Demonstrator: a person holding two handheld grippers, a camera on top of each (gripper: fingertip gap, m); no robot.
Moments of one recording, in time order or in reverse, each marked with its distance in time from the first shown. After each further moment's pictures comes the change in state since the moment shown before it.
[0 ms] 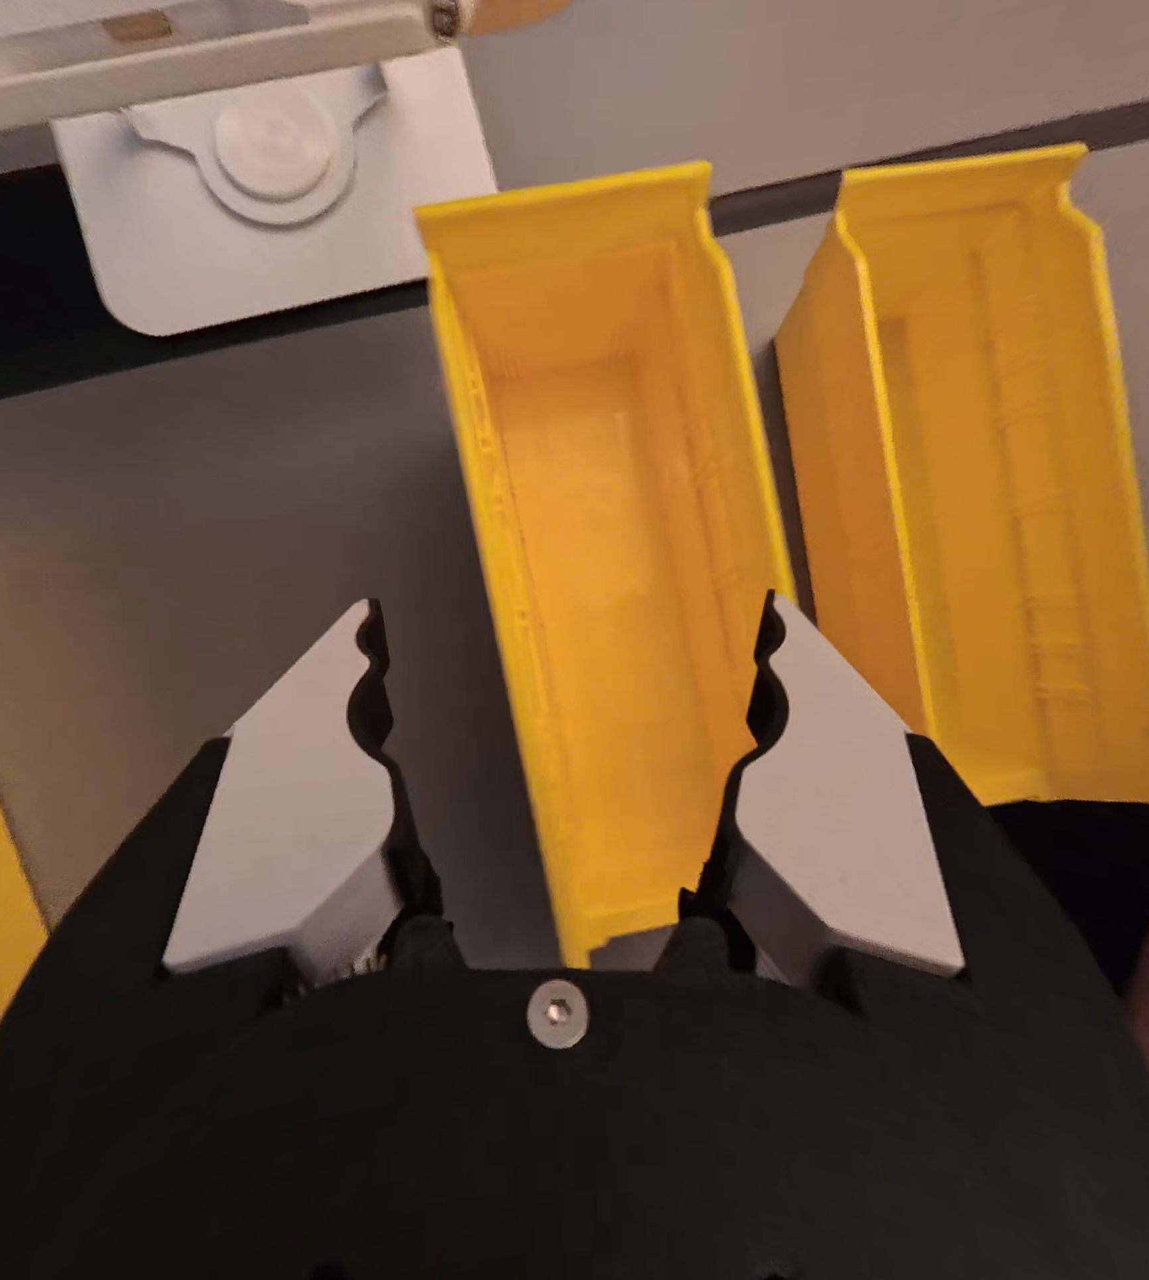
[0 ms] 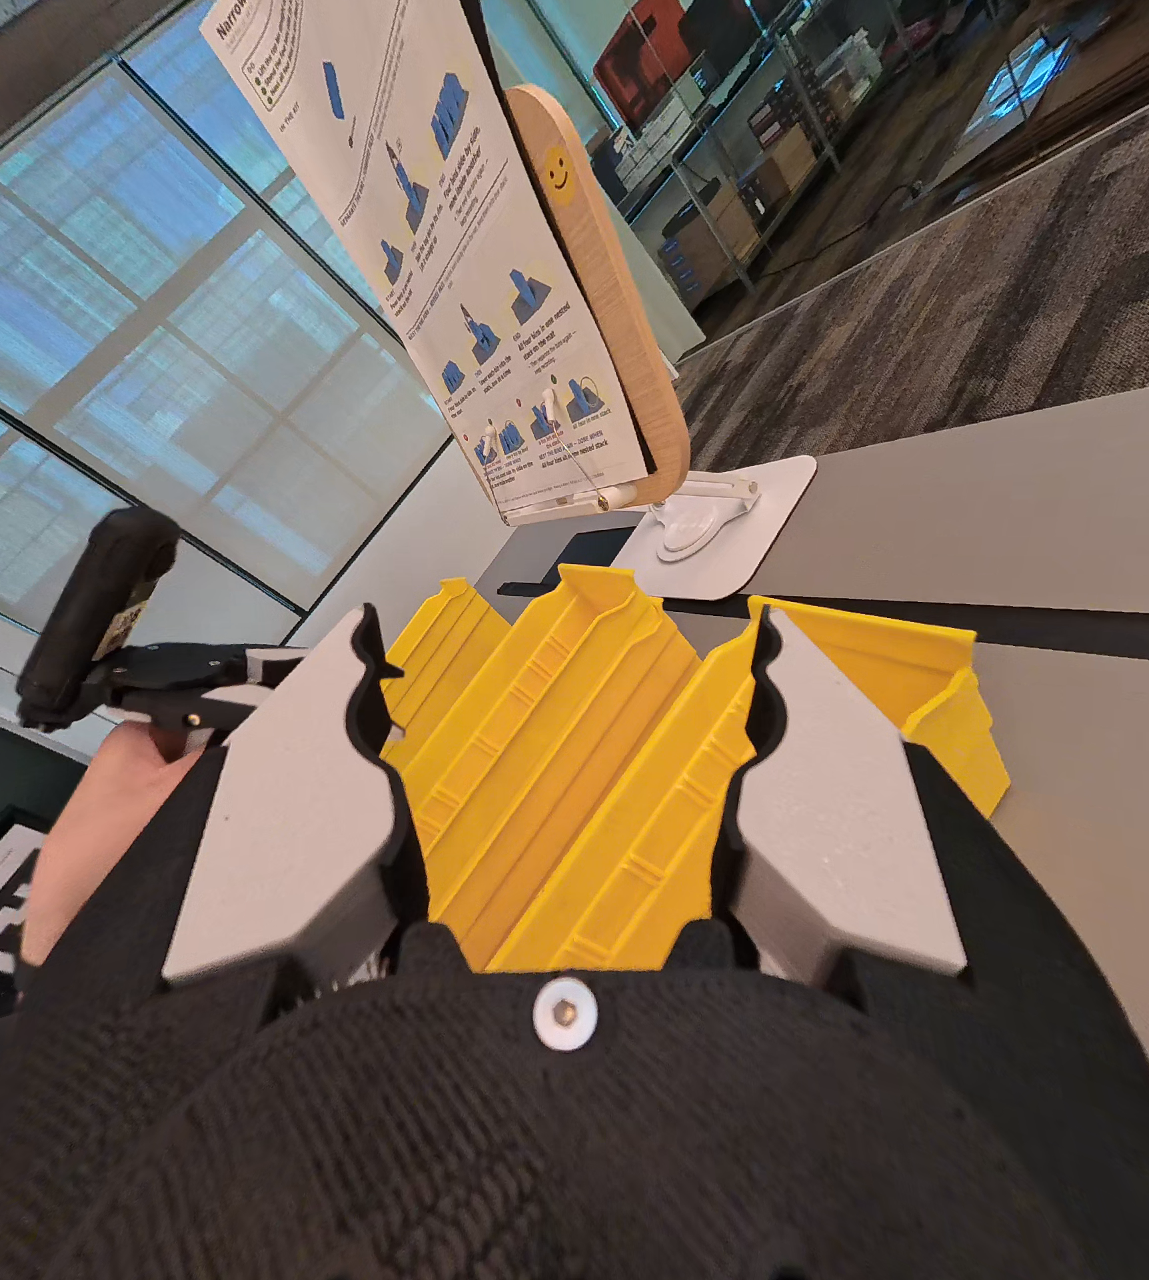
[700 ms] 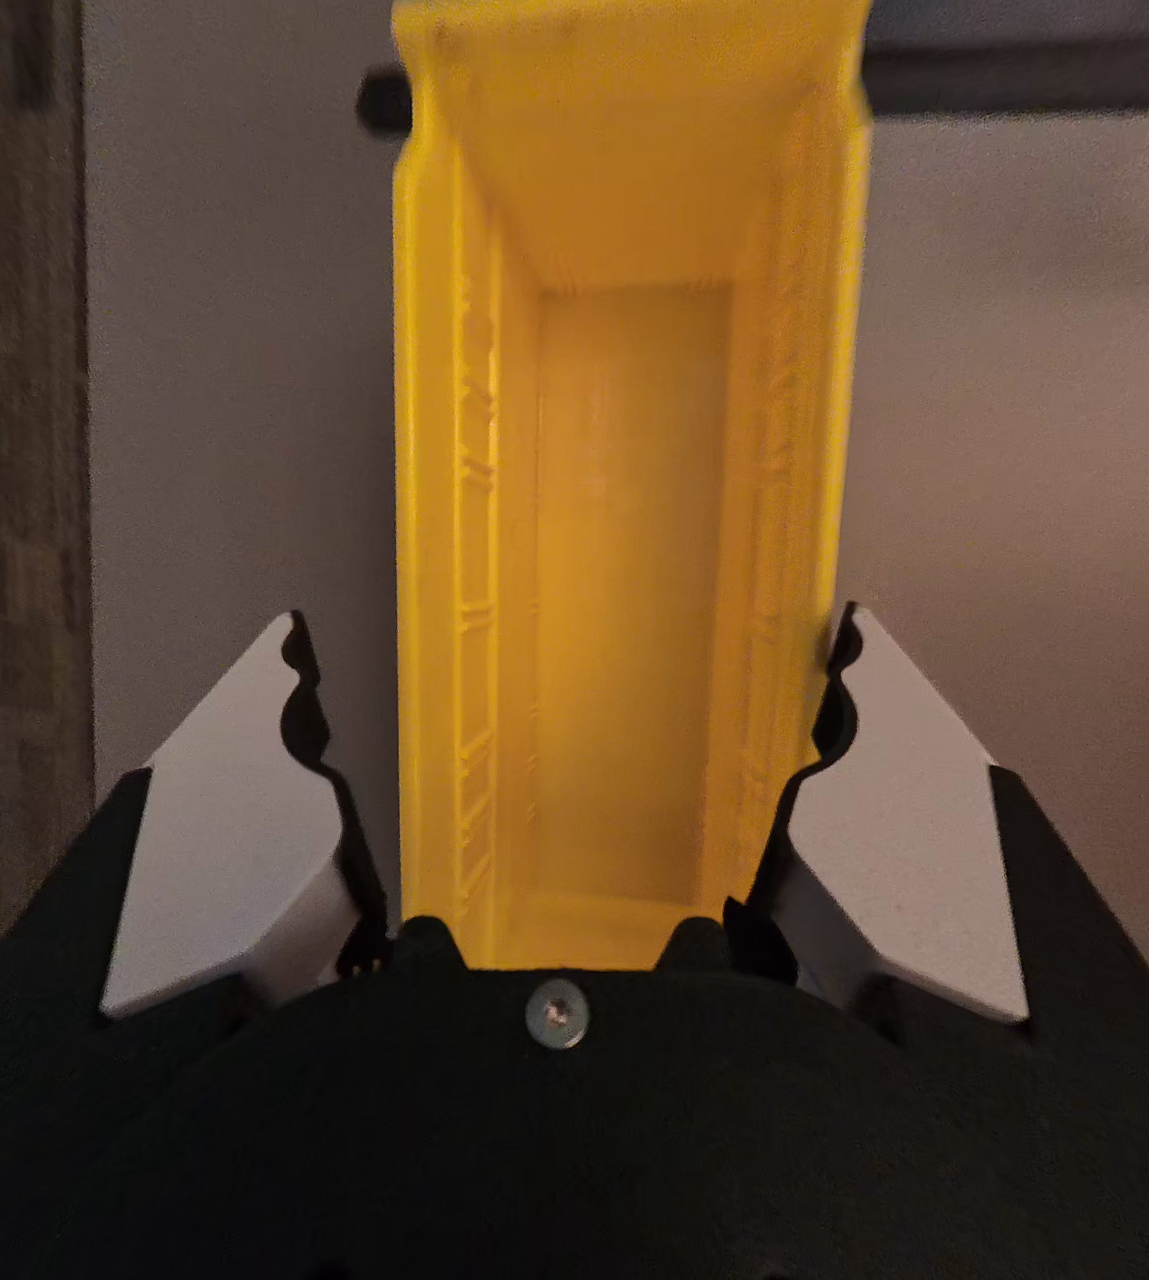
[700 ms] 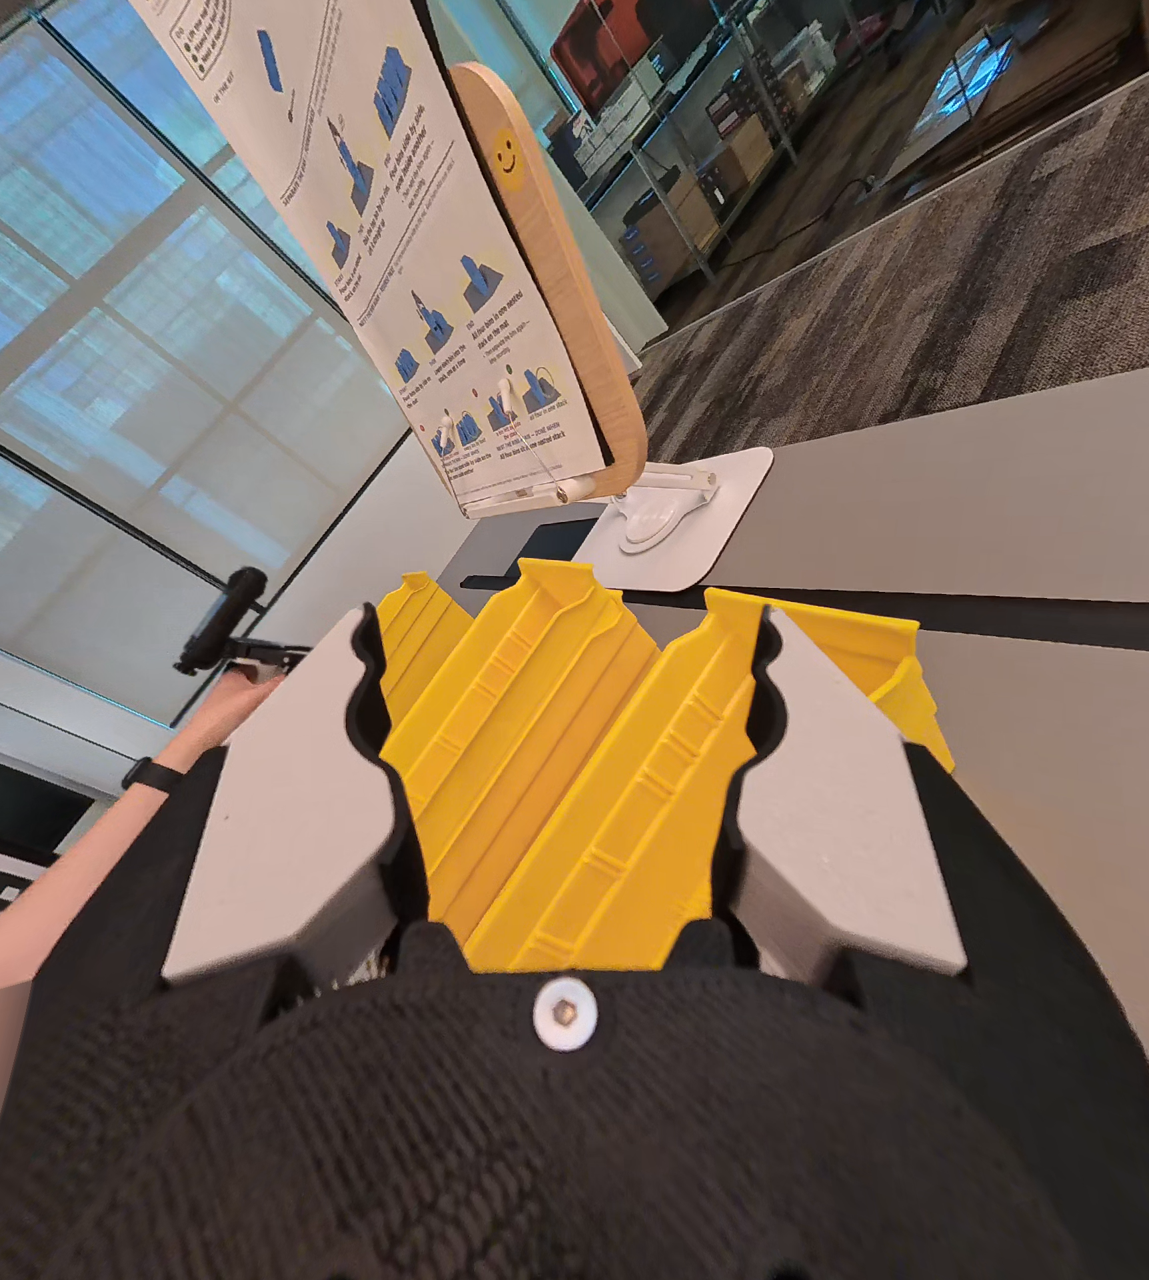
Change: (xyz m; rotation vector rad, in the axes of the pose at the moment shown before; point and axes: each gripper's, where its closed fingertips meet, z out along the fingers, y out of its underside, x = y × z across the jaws) left arm -0.373 0.107 0.006 -0.126 -0.350 -0.205; right arm 0.015 0.002 0.002 -0.017 0.059 -0.015
